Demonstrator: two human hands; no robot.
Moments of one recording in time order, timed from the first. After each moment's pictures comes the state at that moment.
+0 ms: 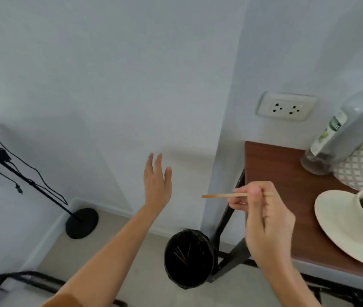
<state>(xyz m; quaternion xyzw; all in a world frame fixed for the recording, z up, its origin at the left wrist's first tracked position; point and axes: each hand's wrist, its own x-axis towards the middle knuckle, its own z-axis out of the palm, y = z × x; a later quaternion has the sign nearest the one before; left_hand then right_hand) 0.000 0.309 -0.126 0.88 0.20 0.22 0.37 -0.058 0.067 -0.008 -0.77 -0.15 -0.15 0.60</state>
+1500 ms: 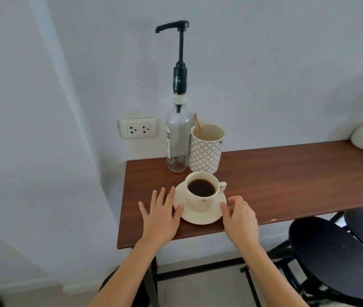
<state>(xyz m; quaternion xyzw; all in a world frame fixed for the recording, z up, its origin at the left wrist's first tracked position) -0.021 0.009 -0.053 0.97 -0.03 -0.03 0.25 -0.049 -0.186 -0.034 -0.92 0.17 -0.09 0.34</state>
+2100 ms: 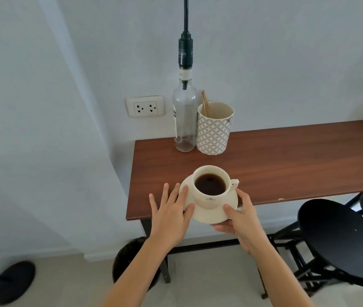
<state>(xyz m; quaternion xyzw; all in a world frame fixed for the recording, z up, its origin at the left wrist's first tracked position) -0.078 -0.004 -0.060 0.98 -0.05 -0.03 0.18 -0.090 -0.187 -0.039 -0.68 0.19 0.09 0.70</state>
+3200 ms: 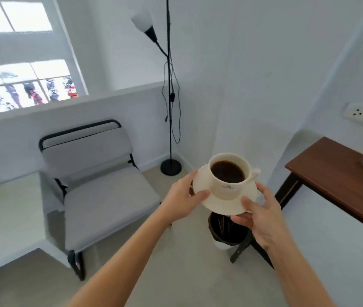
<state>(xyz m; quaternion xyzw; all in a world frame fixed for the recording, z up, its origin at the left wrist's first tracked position) -0.468 0.064 -0.011 0.81 0.32 0.20 0.45 -0.322 -0.077 0.009 -0.64 -0.15 0.40 0.64</state>
